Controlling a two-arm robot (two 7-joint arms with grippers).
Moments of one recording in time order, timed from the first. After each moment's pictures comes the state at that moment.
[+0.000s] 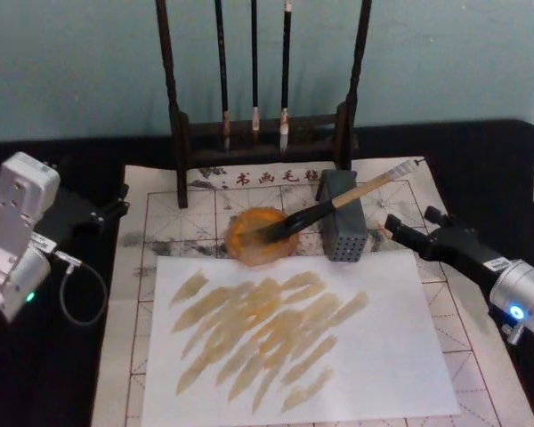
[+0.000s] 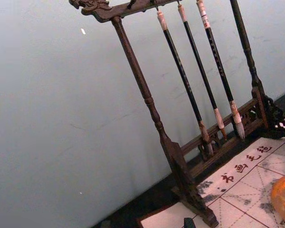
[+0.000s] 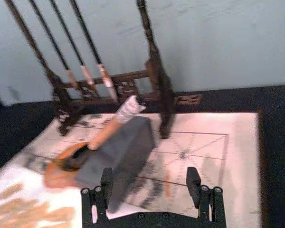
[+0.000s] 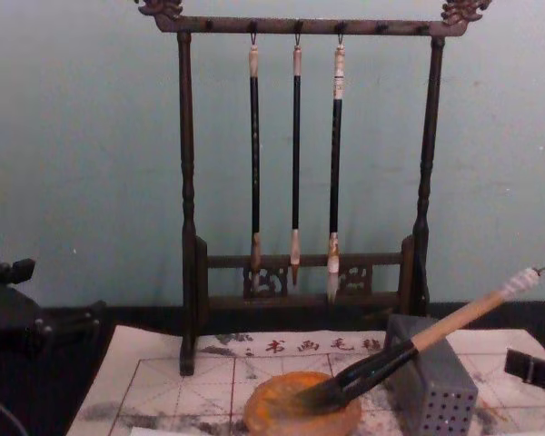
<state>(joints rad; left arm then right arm) -0.20 0.60 0.45 -1.41 -0.25 -0.12 0.03 0.16 0.58 -0.41 -1.37 0.83 0.03 0.32</state>
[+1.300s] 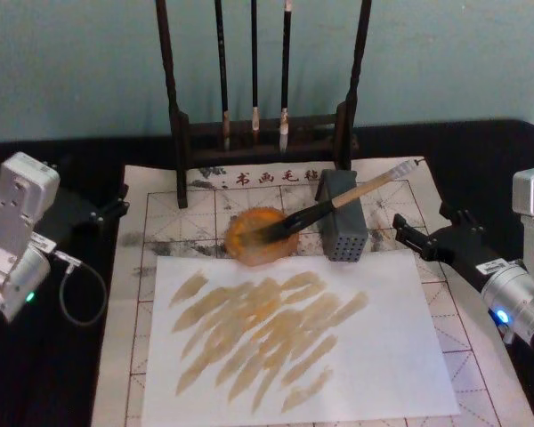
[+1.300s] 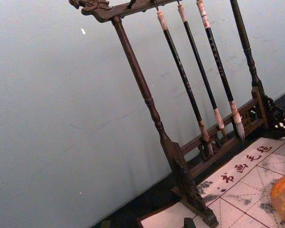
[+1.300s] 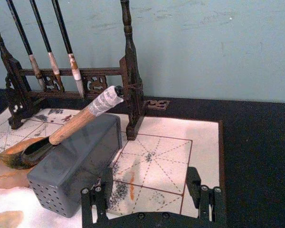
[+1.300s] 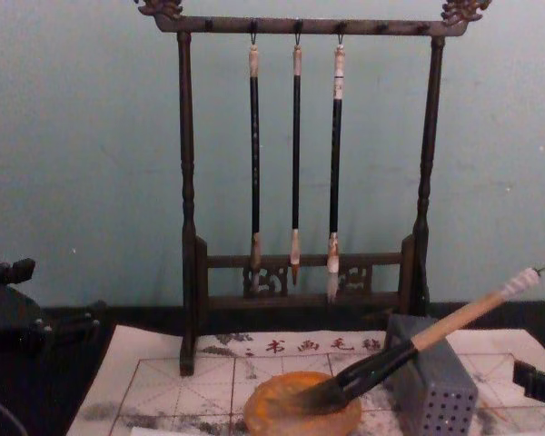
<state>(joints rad) -0.20 0.60 0.45 -1.41 -0.25 -0.12 0.03 0.16 0.52 -0.42 -1.34 0.62 -0.07 0.14</state>
